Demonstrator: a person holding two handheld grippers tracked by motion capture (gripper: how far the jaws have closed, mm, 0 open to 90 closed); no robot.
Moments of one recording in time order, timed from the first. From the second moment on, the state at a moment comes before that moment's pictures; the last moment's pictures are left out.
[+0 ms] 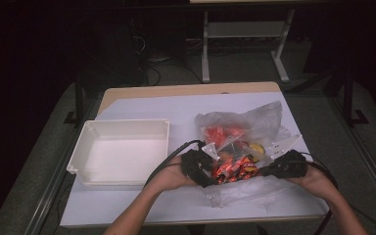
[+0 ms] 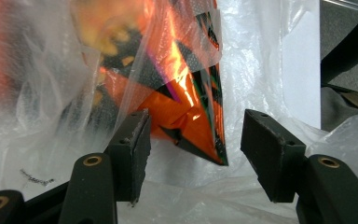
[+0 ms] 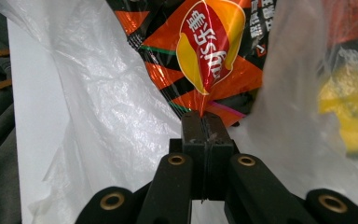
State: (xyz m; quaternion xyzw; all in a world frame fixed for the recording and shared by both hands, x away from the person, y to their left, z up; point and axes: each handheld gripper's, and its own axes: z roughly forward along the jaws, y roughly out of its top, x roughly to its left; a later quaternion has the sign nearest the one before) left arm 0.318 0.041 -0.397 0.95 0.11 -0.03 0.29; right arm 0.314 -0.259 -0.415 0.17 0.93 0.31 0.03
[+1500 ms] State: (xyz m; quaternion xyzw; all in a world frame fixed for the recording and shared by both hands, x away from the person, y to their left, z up) left arm 0.327 0.055 -0.396 0.94 0.13 -0.01 0.32; right arm 0.387 -0.218 -0.389 0.20 0.92 0.31 0.12
